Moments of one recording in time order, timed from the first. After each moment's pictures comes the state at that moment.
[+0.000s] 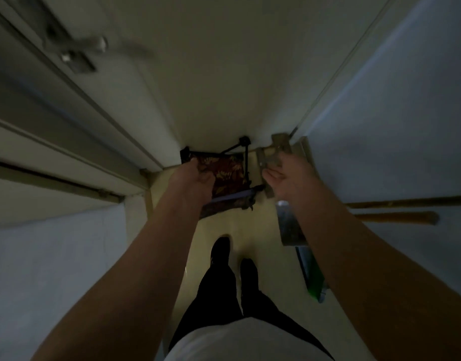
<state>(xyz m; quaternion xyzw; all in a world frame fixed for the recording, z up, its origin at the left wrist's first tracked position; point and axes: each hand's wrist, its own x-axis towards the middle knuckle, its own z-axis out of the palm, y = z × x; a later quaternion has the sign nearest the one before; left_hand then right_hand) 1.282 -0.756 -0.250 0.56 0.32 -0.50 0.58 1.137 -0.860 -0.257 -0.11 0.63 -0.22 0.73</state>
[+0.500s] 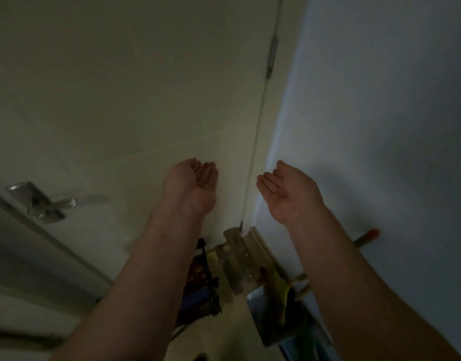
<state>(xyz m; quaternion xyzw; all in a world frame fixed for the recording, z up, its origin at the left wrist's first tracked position) 1.177 -0.854 0.016 0.41 0.08 -0.56 0.71 1.019 -0.893 0.012 -0.12 0.45 -0.48 0.74</state>
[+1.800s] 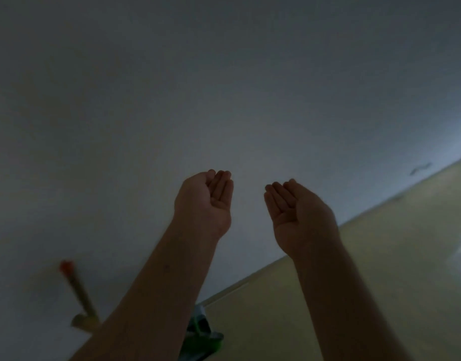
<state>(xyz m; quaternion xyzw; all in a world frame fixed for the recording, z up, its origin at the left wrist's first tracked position) 0.704 -0.640 0.083 0.27 -0.26 -0.92 0.14 0.683 -0.502 0.074 0.19 0.32 -0.92 0.14</state>
